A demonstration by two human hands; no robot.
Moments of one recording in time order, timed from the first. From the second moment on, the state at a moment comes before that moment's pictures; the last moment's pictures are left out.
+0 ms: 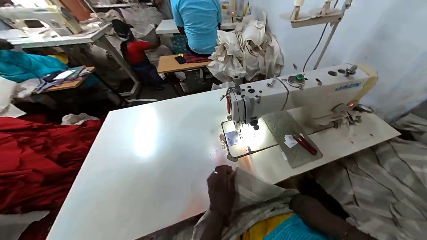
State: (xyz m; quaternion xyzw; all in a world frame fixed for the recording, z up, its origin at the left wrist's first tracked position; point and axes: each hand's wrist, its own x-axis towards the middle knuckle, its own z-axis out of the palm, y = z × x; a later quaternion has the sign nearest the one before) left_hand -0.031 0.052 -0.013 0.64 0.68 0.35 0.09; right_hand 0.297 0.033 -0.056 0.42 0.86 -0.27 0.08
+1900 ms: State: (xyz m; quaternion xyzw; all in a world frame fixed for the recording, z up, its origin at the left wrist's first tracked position) left_hand -0.084 0.108 0.136 0.64 0.71 0.28 -0.07; right_hand 0.183 -0.009 0.064 0.41 0.71 -0.54 -0.18
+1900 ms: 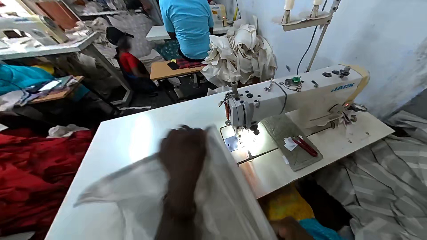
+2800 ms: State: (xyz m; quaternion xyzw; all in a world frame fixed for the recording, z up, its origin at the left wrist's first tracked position) left_hand -0.089 0.150 -0.004 0.63 0.73 0.26 0.05; right_hand 0.096 0.097 -0.006 0.51 0.82 0.00 -0.28
